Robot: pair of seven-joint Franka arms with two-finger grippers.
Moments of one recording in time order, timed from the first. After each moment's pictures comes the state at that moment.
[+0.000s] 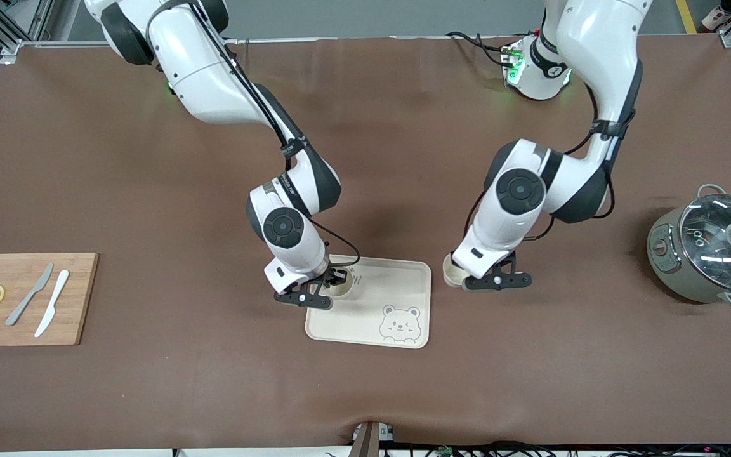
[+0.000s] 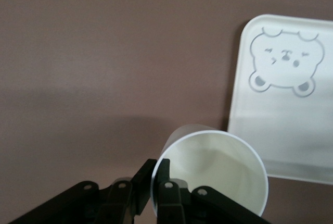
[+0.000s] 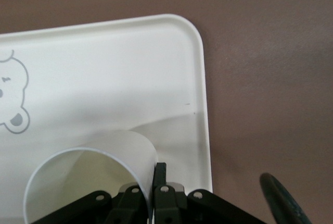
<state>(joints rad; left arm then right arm) -0.41 0.47 -0.03 -1.74 0.09 2.28 -0.50 0.62 0.86 -0.09 -1.29 0.14 2.24 0.65</state>
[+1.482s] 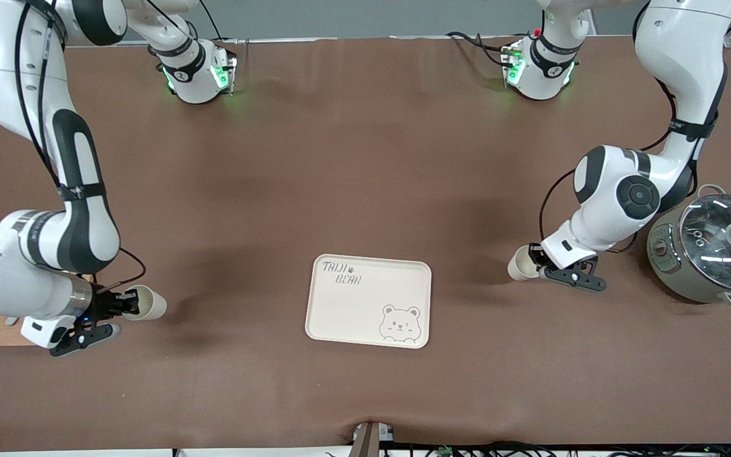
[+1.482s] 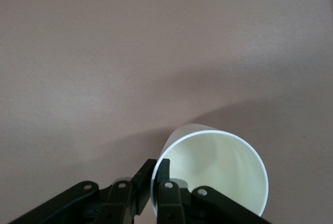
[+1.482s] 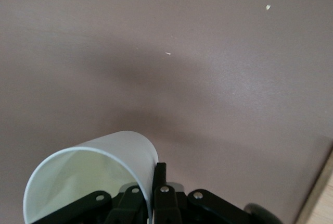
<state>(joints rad) 0.11 0.41 -0.28 -2.00 0.11 2.50 0.04 0.04 0.72 -0.11 -1.41 0.17 2.10 -0.48</state>
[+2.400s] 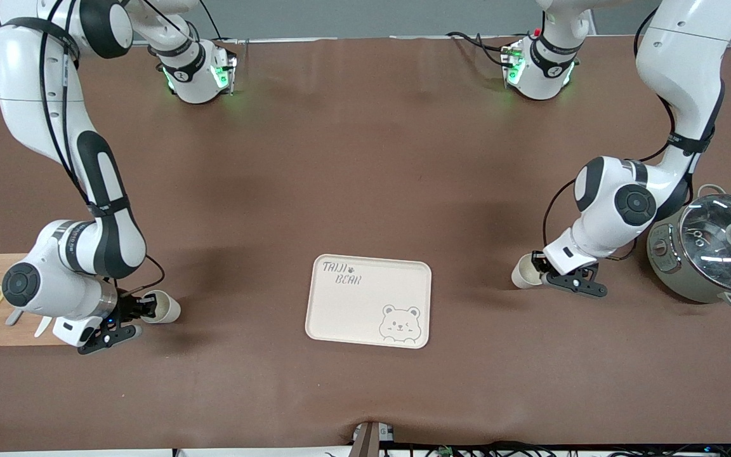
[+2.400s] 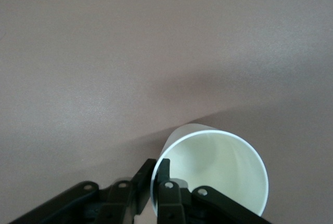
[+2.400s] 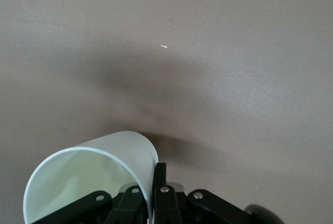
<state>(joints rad) 0.13 0.47 -0.29 -2.00 0.15 2.57 0.04 0.04 0.77 -0.09 -1.47 0.17 2.24 -0.48</state>
